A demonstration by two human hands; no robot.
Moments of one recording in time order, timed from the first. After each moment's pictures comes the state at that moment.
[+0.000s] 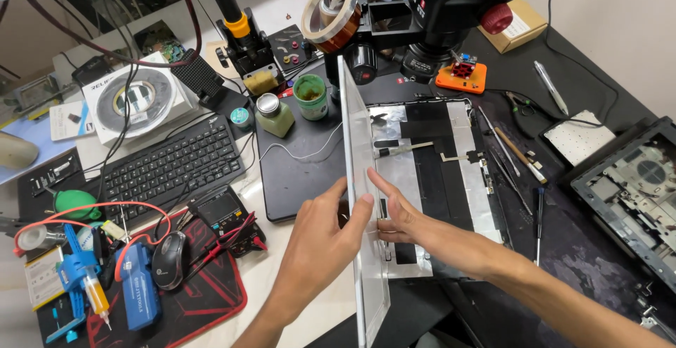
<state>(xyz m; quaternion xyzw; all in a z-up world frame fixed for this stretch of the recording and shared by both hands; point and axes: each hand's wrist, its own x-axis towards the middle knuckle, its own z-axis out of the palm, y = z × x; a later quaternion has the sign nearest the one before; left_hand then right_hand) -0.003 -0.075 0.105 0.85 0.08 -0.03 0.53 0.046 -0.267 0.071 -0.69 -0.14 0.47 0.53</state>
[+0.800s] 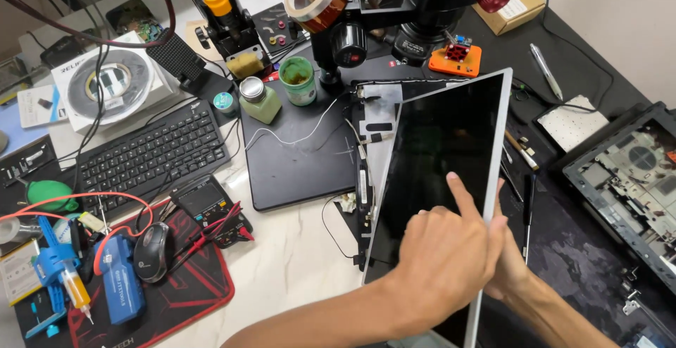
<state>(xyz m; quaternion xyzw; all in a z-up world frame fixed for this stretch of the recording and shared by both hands) -0.004 -0.208 0.072 0.92 -0.16 -0.02 0.36 0.010 -0.361 -0.019 -0.49 0.05 0.33 0.81</state>
